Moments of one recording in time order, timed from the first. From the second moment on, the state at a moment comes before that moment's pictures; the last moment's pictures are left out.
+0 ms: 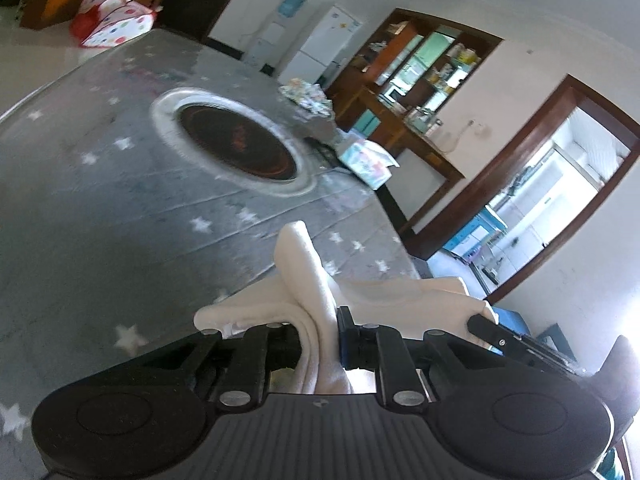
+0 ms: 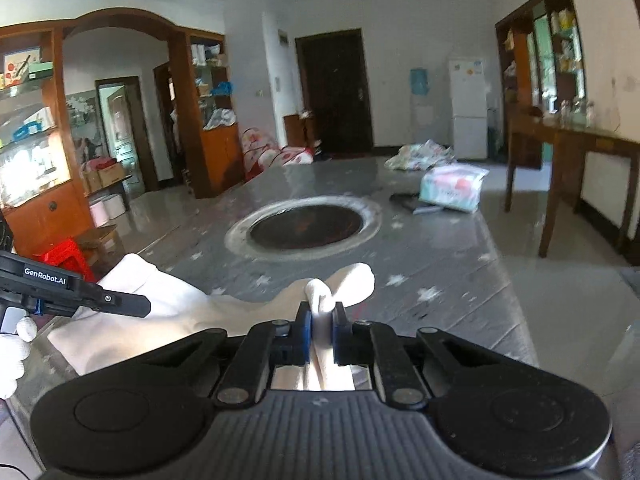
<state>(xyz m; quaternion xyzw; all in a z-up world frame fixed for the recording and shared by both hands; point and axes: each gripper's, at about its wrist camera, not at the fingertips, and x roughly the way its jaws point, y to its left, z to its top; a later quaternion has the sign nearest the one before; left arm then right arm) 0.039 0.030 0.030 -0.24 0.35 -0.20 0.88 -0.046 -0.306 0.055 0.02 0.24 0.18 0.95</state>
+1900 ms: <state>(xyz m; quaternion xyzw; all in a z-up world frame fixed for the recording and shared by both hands) 0.129 -0.088 -0.015 -0.11 0.42 -0.18 0.88 0.033 -0.377 -0.009 -0.01 0.31 0.04 0.95</state>
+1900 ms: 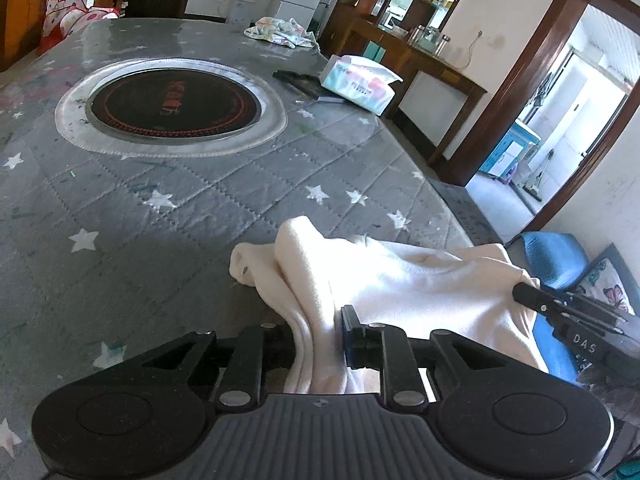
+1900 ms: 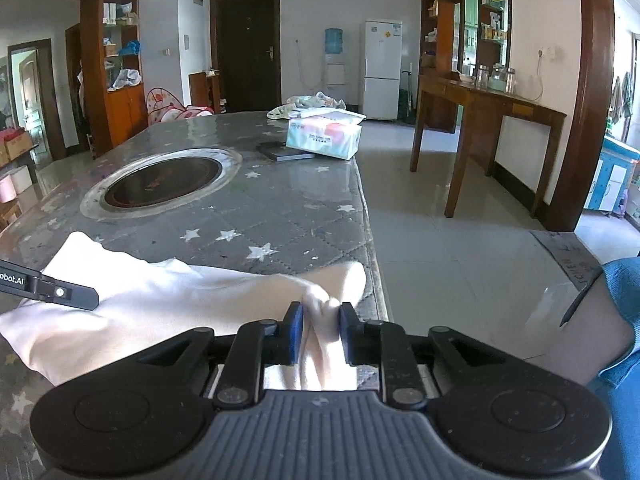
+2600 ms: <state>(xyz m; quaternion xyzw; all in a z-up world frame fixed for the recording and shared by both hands) 0.120 -0.080 -0.022 -0.06 0.41 -0.15 0.90 -0.002 -0.352 -0.026 -0.07 0.31 0.07 0.94</state>
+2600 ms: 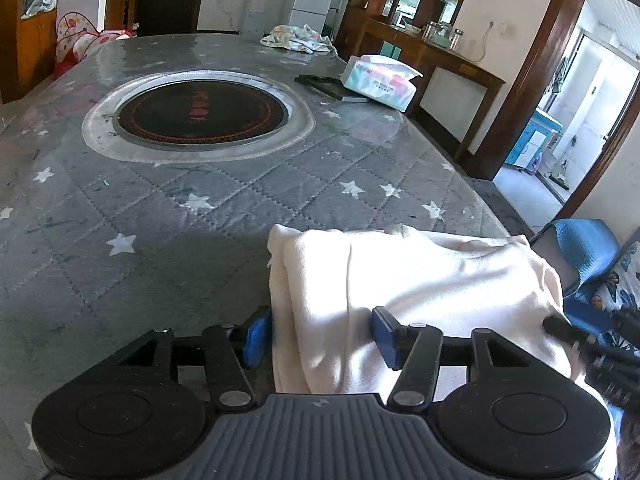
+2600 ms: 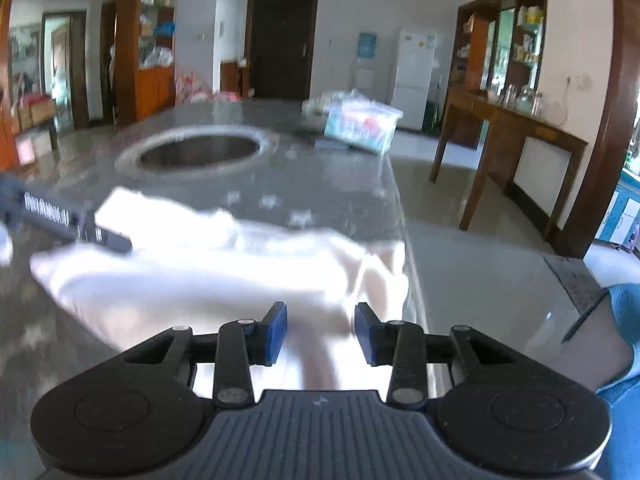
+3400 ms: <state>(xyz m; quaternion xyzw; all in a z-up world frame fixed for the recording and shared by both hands) 0.089 -0.080 -0.001 -0.01 0.37 -0.15 0.92 -0.013 -0.331 -0.018 -0.07 0.31 0.13 0.94</state>
